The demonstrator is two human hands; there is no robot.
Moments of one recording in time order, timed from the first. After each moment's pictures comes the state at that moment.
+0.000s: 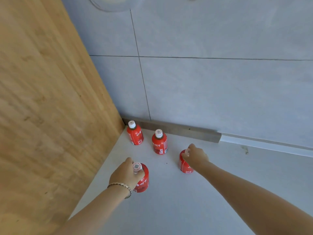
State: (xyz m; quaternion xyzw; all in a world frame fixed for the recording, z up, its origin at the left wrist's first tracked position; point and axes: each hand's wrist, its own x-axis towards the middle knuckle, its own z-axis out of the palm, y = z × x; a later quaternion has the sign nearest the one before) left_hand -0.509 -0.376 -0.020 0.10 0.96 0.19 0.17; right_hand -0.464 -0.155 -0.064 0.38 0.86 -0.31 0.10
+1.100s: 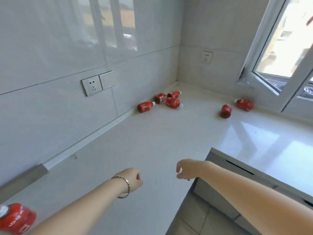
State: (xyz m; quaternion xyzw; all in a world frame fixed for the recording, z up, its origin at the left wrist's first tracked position) left_hand -0.168 -0.163 -0.015 0.73 0.61 -0.11 0.27; right_hand 0.053 -0.172 0.023 0.63 0.68 -0.31 0.20
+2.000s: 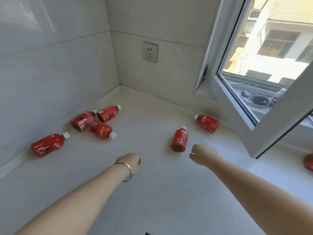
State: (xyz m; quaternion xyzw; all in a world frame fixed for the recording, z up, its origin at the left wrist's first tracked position) left_hand 0.255 0.208 -0.046 0.79 0.55 -0.13 0.22; right_hand 0.493 0.153 -0.018 0.82 0.51 -0.23 0.08
